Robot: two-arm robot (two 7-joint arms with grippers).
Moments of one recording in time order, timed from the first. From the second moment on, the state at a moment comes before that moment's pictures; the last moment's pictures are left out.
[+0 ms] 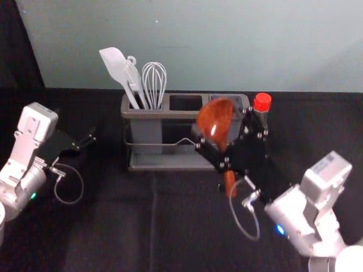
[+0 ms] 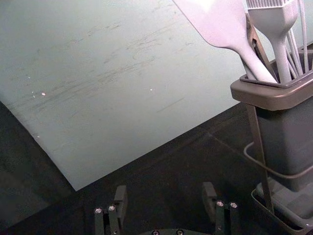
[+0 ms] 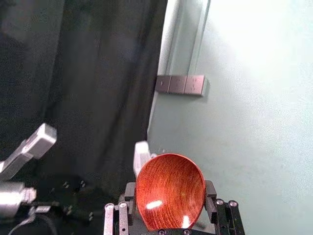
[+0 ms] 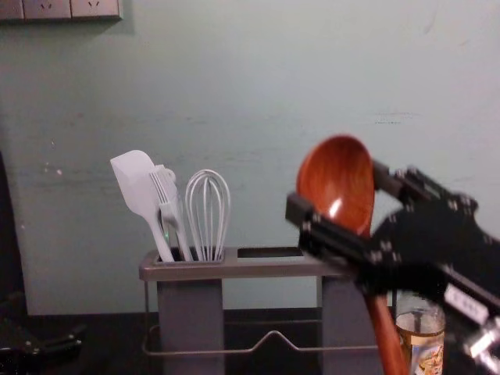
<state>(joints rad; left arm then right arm) -0.20 0.60 0.45 -1.41 -0.25 -0.12 0.03 -0.08 0.23 -0.30 -1.73 0.02 -0.46 0.29</state>
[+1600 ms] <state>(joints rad) -0.20 0.60 0.45 -1.41 -0.25 -0.12 0.03 0.41 0.09 -0.26 -1.31 0.06 -0.60 0.32</state>
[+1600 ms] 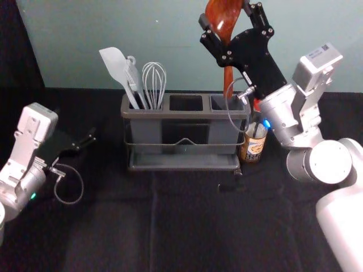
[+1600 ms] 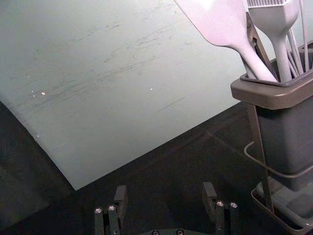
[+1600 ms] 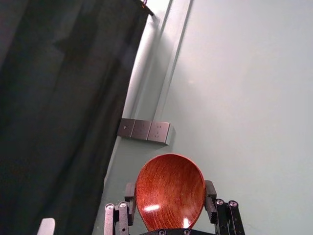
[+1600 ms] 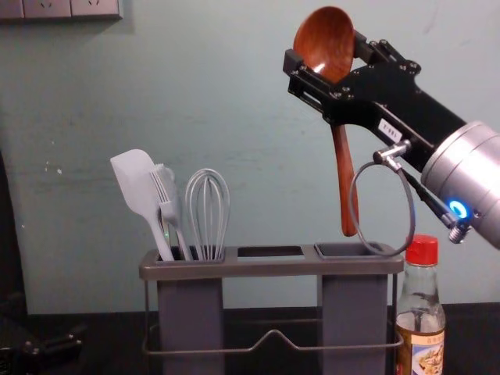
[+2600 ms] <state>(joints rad) -0.20 0.60 0.45 -1.41 -0.25 -0.12 0.03 0.45 0.04 -0.24 -1.09 0.07 -0.72 0.35</state>
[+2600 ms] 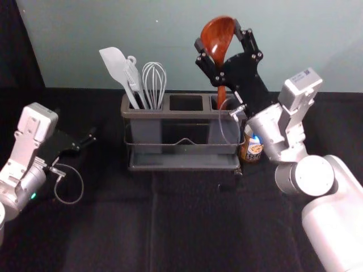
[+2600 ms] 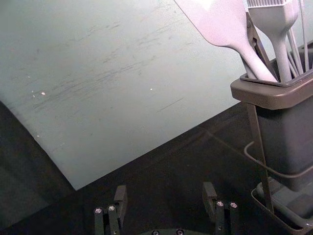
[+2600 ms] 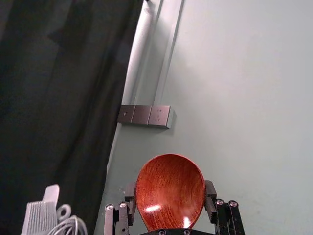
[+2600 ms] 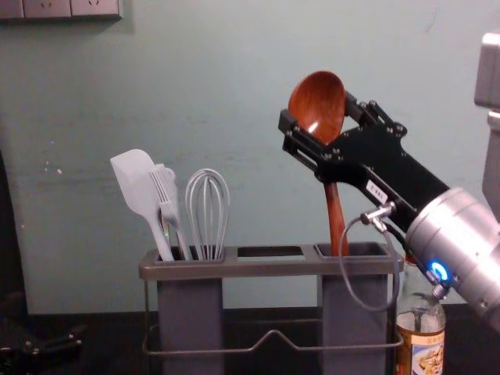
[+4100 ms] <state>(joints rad) -0.20 0.60 0.45 -1.41 -0.25 -0.12 0.03 0.37 0.04 -0.21 -1.07 0.08 -0.74 0.36</state>
